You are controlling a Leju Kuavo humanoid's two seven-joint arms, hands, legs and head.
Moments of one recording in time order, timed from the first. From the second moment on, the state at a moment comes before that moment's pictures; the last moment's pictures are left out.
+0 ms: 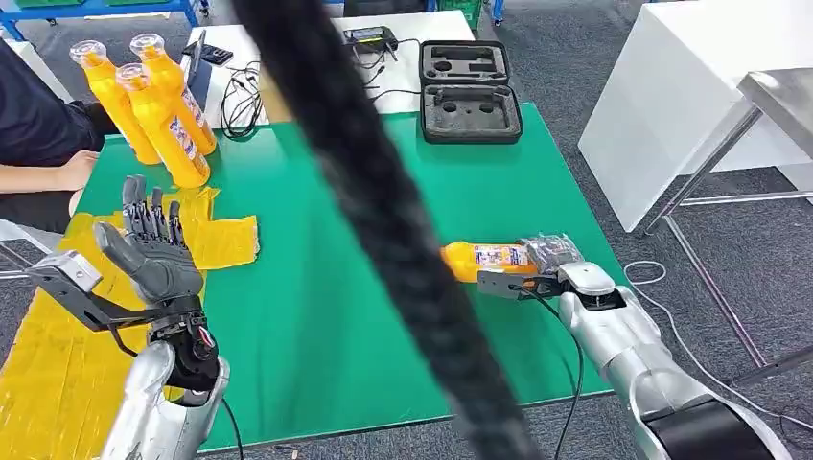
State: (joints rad) left arm -0.25 -0.11 -0.06 -1.42 0.23 0.31 -0.70; right arm -0.59 -0.23 0.42 -0.51 1.13 -0.01 -0.18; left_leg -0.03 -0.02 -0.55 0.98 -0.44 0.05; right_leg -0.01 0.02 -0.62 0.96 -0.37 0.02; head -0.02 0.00
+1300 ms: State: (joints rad) left arm -0.17 -0.11 -0.08 -1.38 0.33 0.31 -0.70; right arm -0.34 -0.17 0.30 -1.16 0.82 -0.06 -0.27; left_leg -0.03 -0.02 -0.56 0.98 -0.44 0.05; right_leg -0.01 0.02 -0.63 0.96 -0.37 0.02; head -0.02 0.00
